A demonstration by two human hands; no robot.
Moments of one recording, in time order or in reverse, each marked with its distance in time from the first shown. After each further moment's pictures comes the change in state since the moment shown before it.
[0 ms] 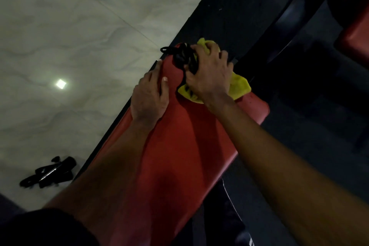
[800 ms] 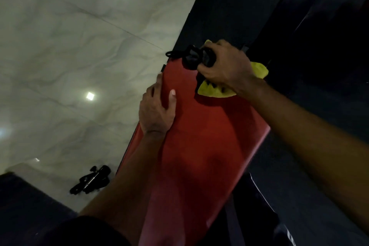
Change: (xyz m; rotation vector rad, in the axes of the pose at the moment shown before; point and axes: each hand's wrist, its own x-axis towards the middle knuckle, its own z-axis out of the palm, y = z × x) left_hand 0.000 0.004 0.003 0.076 -0.028 -0.054; right_hand 0.043 0.051 -0.015 0.244 -0.230 -0.063
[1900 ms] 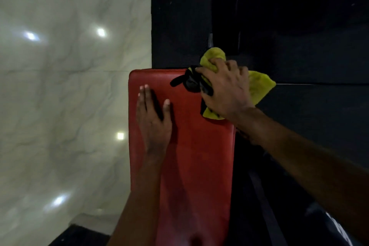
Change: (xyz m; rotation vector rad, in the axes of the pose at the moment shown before) left_hand -0.028 0.062 -0.003 -0.011 -0.072 0.270; right_hand -0.142 0.067 0.011 -0.094 0.334 0.200
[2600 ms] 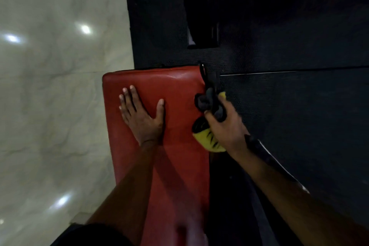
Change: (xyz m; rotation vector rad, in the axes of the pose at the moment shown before) left_hand -0.011 0.021 0.037 0.200 0.014 -0.038; right_hand -0.110 0.033 0.004 0.936 -0.089 0.726
